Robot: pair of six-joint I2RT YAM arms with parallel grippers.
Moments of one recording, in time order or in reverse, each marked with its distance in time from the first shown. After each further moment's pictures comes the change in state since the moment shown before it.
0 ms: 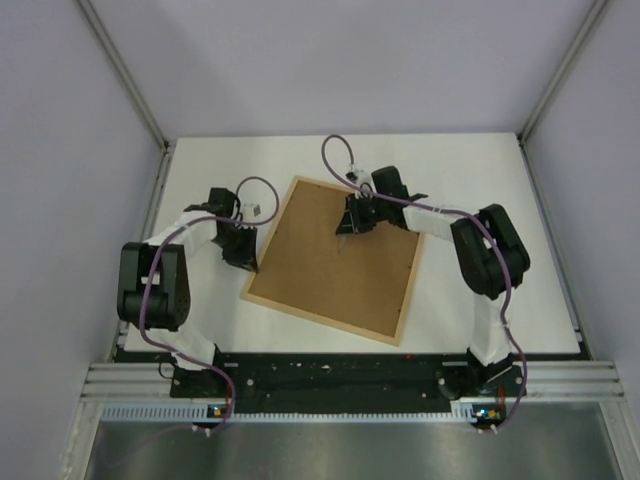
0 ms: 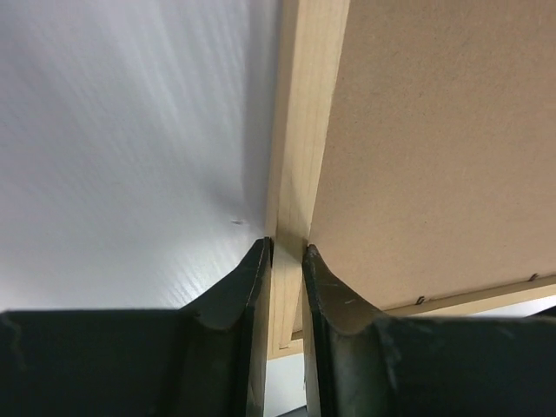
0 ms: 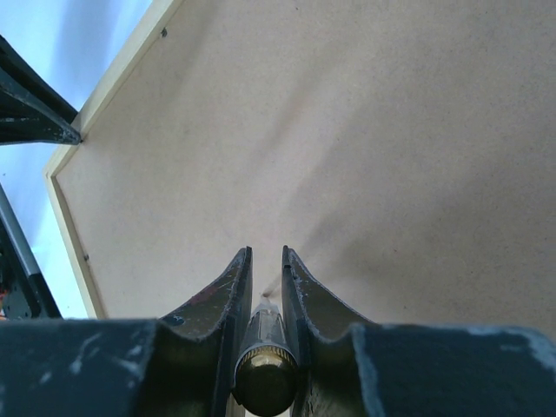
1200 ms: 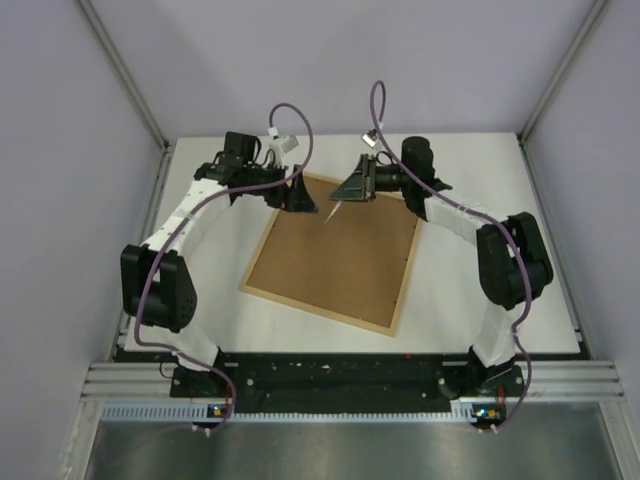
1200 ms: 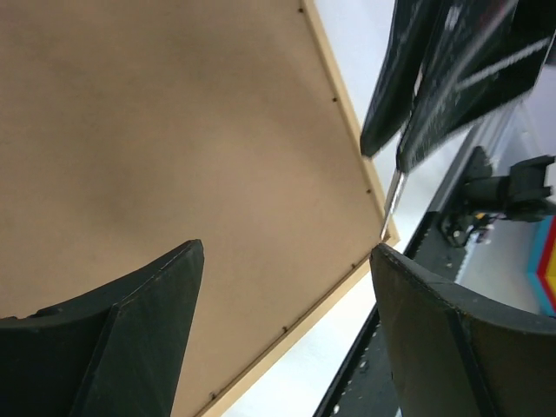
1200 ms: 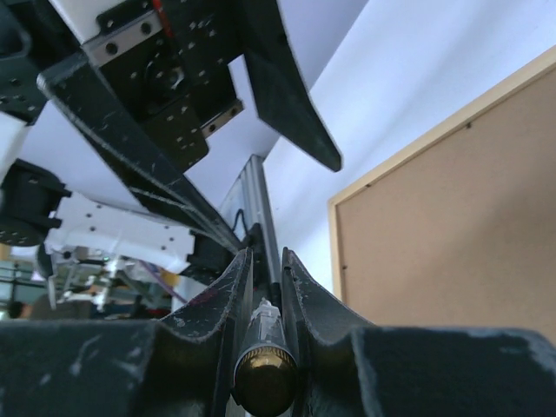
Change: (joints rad) left arm -0.146 -0.023 0.412 0.084 0.509 -0.067; right arm -0.089 -0.130 0.041 0.395 -0.454 0.555
